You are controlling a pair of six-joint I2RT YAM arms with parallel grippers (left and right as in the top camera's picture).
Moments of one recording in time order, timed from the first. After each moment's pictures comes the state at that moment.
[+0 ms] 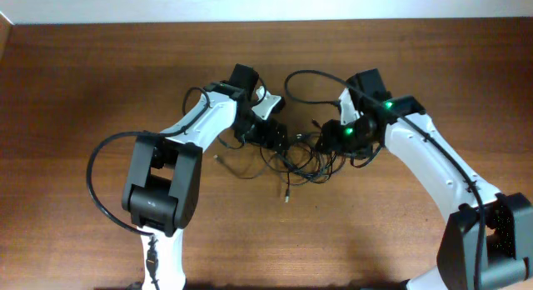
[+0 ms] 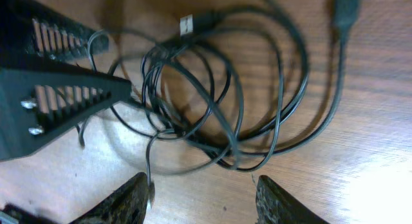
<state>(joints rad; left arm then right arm) -0.34 2.13 1.51 -0.80 0.54 0.08 0.29 1.71 1.27 -0.88 -0.35 0.36</state>
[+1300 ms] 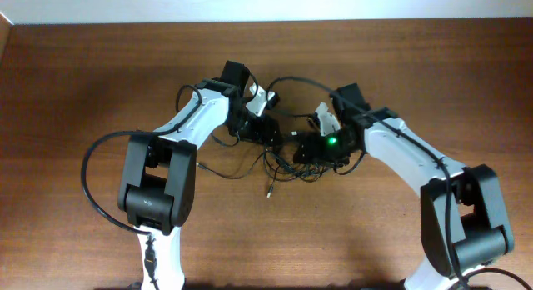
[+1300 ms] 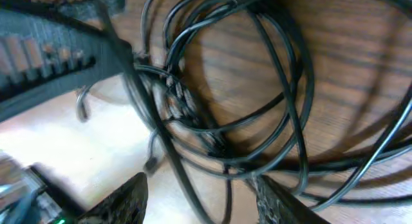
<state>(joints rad) -0.30 2.13 1.52 -0.81 0.59 0.09 0.35 1.84 1.17 -0.66 -0.52 0.33</state>
